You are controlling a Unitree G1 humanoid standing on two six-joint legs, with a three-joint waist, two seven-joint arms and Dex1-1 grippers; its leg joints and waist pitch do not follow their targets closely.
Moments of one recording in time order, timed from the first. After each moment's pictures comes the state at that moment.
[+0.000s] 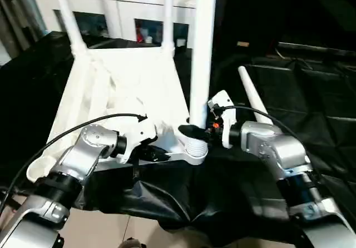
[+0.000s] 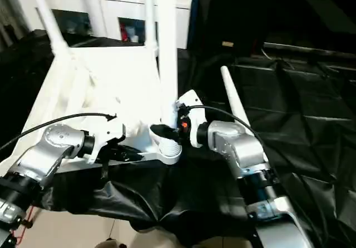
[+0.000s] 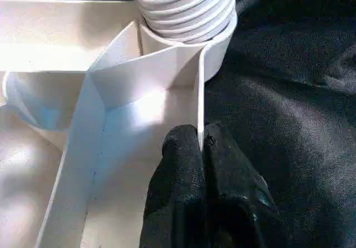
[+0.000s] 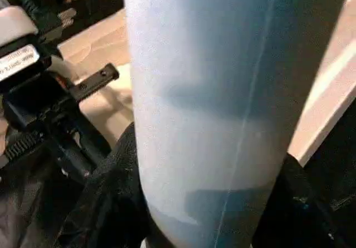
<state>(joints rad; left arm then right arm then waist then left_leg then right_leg) -0.53 0.48 -0.33 0.44 -0.06 0.18 -1.21 -0.56 -0.23 0.15 0.32 0.32 0.57 0.82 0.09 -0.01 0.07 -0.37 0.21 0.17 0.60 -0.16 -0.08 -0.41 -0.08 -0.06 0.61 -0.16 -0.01</state>
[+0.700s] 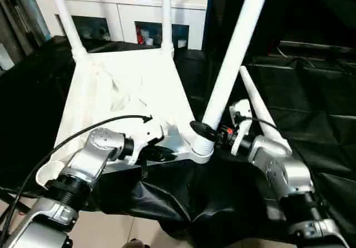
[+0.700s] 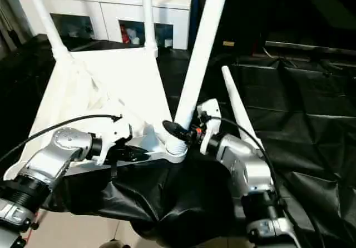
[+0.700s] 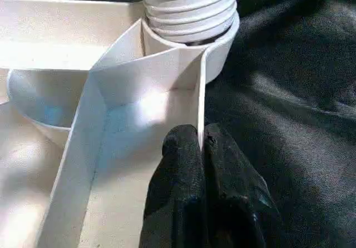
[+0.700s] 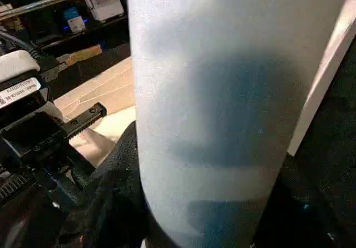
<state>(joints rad) -0.52 0.42 -0.33 0.46 -0.06 0.19 -1.14 -0.39 -0.19 0.04 0.35 0.36 0.29 0.81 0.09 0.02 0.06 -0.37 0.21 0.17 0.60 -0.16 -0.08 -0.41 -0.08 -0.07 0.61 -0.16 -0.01</state>
